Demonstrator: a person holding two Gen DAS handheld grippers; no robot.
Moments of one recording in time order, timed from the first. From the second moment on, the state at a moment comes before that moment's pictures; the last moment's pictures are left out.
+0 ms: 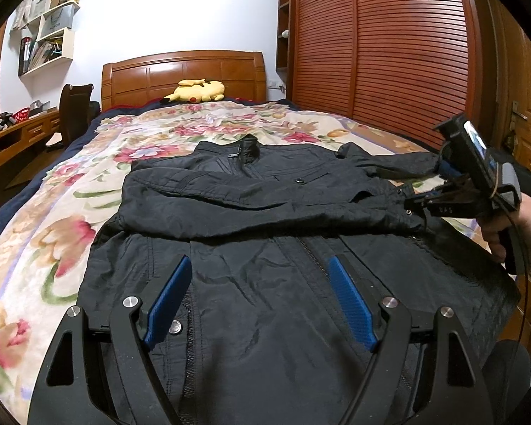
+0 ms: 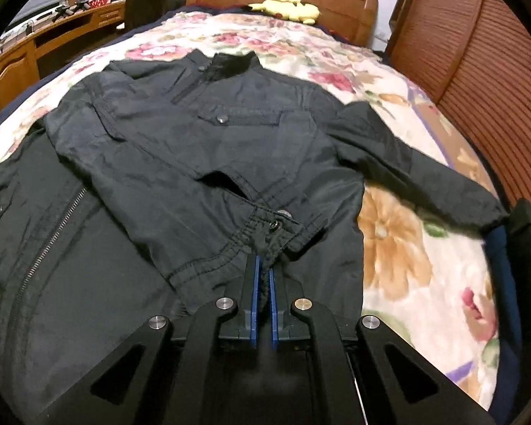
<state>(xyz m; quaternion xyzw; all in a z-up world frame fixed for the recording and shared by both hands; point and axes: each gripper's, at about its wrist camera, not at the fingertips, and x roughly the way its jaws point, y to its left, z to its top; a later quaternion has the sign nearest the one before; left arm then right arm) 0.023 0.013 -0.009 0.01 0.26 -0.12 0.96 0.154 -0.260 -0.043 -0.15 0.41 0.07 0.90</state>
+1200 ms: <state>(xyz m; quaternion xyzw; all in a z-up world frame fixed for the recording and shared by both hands) 0.025 0.015 -0.001 0.00 0.24 -0.11 0.96 0.147 -0.260 -0.073 -0.13 0.40 0.12 0.90</state>
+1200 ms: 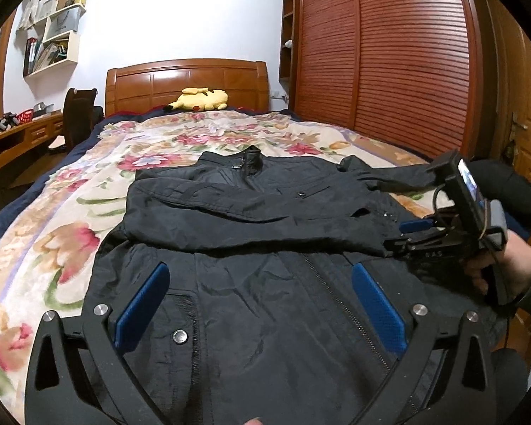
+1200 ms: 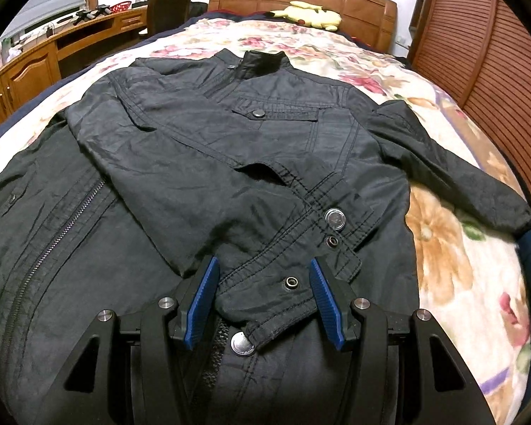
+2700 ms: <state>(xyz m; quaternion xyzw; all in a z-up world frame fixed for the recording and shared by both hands) 0.105 -0.032 -0.011 0.04 0.29 -0.14 0.94 0.299 -0.398 -0.083 -0.17 0.42 -0.08 0.89</state>
